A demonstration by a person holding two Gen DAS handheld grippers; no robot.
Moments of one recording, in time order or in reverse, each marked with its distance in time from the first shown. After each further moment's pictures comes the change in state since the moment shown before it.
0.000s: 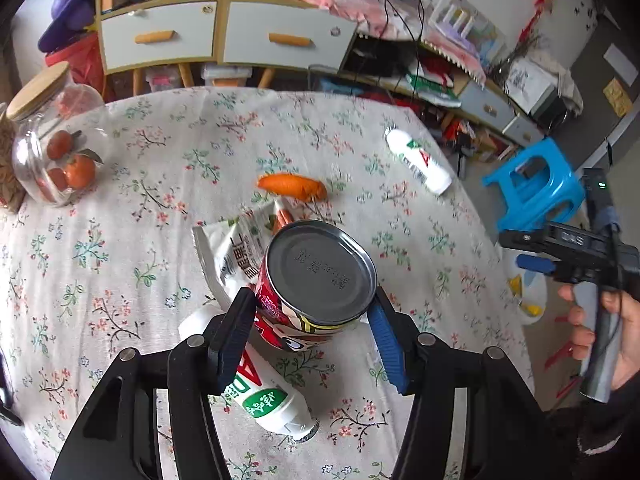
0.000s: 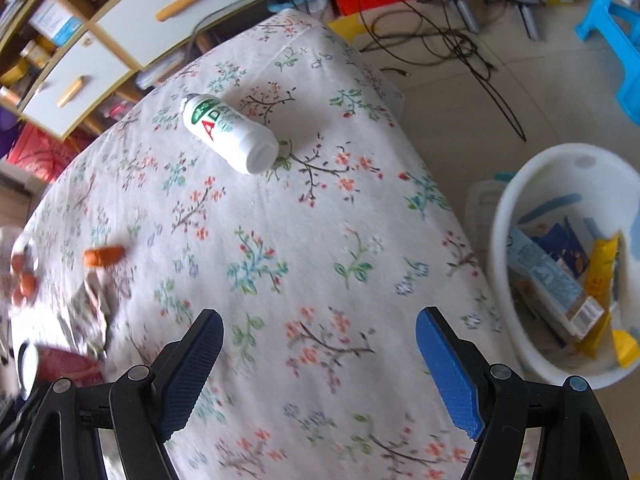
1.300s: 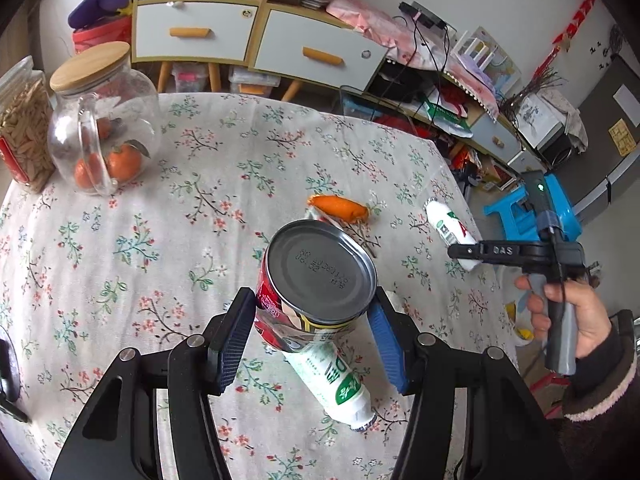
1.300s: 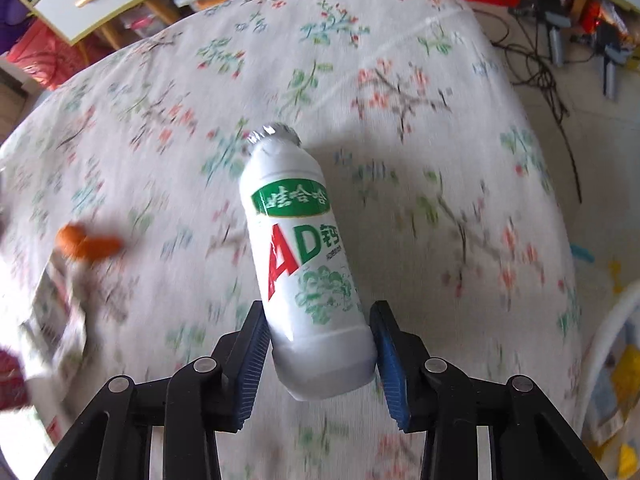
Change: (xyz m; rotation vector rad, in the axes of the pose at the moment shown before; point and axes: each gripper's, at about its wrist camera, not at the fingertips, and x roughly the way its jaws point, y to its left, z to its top) left arm -0.017 0.051 0.005 -0.099 -0.029 -0.029; right arm 0.063 0.072 0.019 -0.315 0.108 -0.058
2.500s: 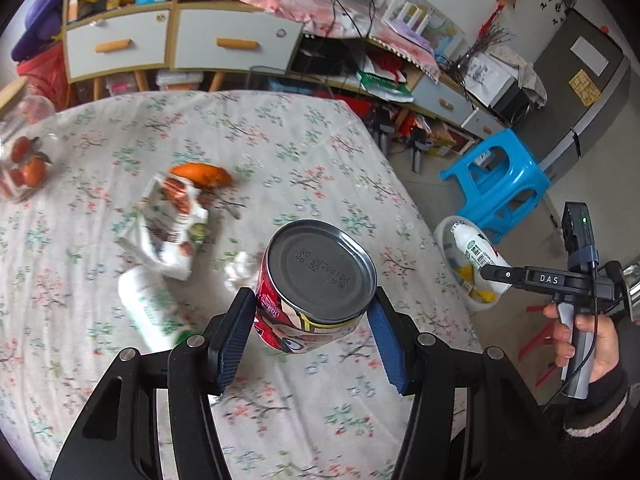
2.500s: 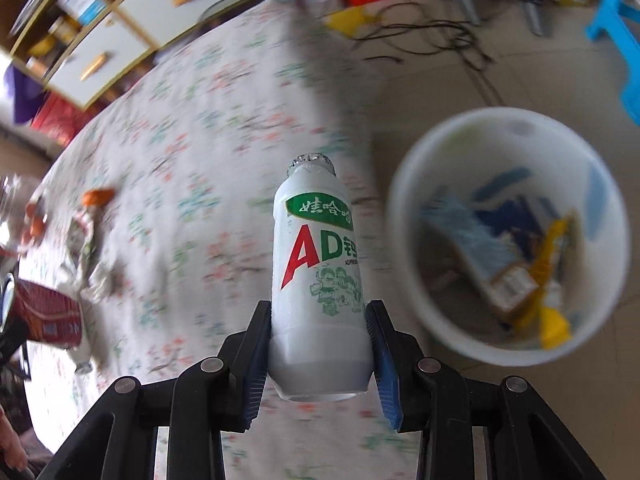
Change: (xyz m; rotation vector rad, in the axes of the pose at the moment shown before) left arm 0.014 -0.121 -0.044 0.151 0.043 -0.109; right arm -0.091 -0.159 -0.126 0.207 -0.126 0.104
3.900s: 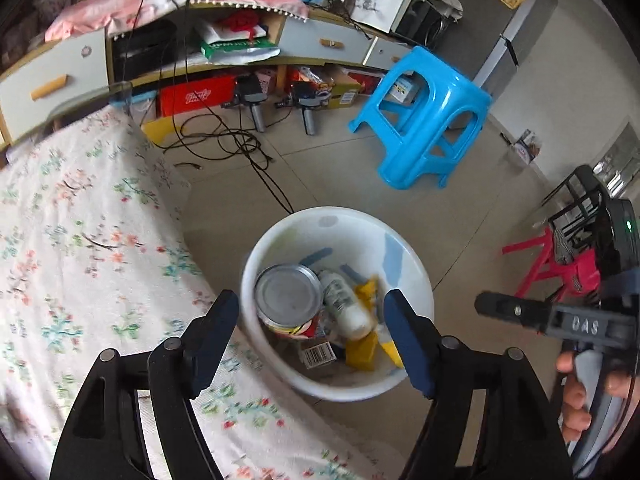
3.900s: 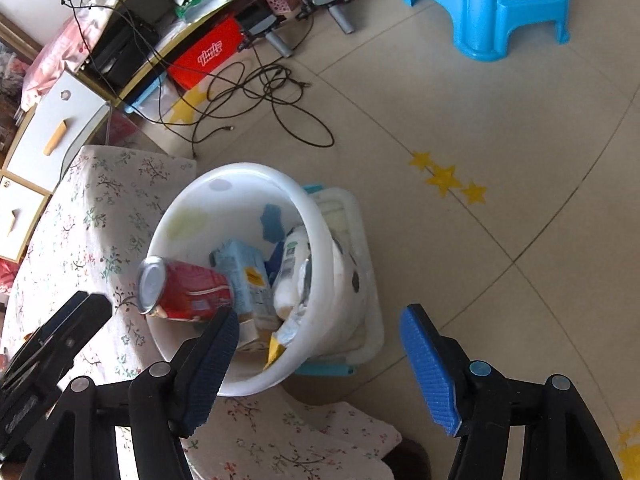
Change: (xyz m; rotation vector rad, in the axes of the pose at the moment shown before) left arm 0.175 -0.255 0.037 0.342 0.086 -0.125; right arm -0.066 -0.167 -0.012 0.365 -0.146 -0.111
